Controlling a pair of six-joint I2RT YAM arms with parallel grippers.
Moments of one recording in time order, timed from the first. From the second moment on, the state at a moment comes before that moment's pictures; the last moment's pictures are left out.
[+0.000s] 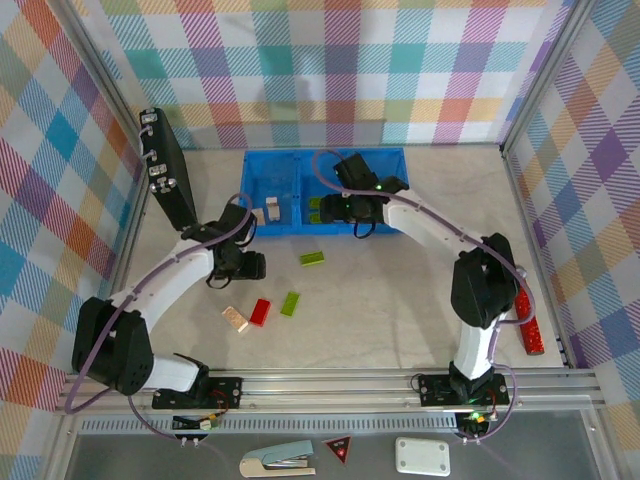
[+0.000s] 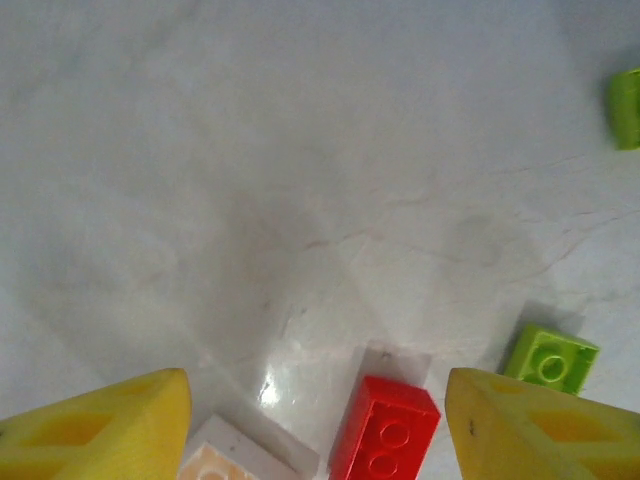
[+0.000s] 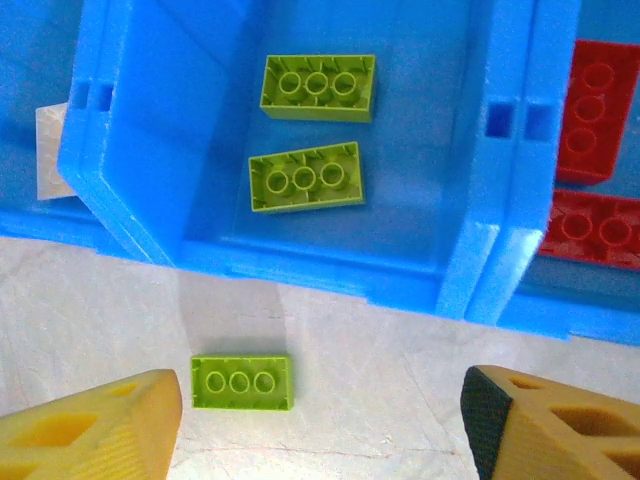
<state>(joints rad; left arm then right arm) -0.38 1.36 0.98 -0.90 -0.06 -0.41 0.63 1.83 1.58 -0.71 0.03 0.48</state>
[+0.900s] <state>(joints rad) -0.38 1.19 0.63 -0.90 -0.09 -0.87 0.63 1.70 1.37 -0.66 0.03 0.49</state>
